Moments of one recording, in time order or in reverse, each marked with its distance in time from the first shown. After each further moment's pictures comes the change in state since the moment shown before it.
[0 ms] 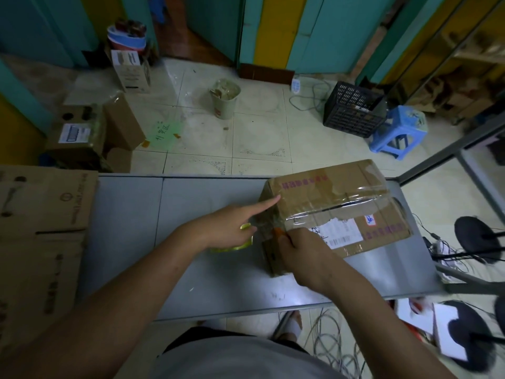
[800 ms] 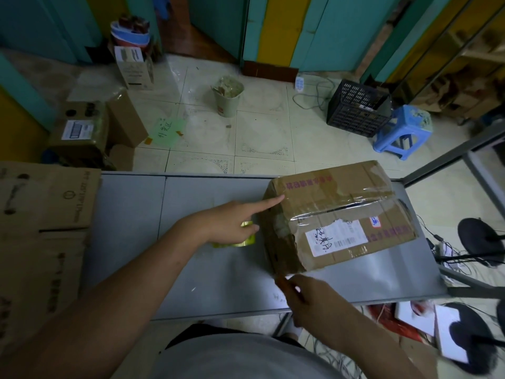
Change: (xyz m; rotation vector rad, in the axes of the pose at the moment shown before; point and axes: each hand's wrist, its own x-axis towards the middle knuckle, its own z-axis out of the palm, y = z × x) left_hand 0.006 -0.003 -0.012 -0.001 -0.068 -0.015; right_hand -0.034 0.057 0.039 -0.032 -0.132 -0.027
